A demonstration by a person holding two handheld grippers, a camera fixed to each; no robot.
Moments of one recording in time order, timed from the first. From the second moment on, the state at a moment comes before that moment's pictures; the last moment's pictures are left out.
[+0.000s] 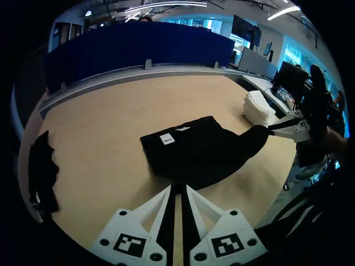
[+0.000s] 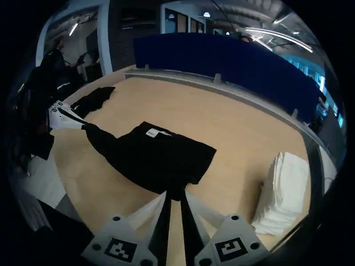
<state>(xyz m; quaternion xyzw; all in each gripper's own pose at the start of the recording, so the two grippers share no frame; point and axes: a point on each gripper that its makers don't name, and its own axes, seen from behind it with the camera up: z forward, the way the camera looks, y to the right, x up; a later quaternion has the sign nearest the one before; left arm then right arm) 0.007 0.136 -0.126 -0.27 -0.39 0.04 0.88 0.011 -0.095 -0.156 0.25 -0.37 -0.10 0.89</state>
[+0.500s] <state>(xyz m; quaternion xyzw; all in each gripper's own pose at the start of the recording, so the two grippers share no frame) 0.010 0.141 -0.109 -0.26 -0.38 0.03 0.89 0.008 -0.092 -0.142 0.25 -0.37 -0.11 0.89</state>
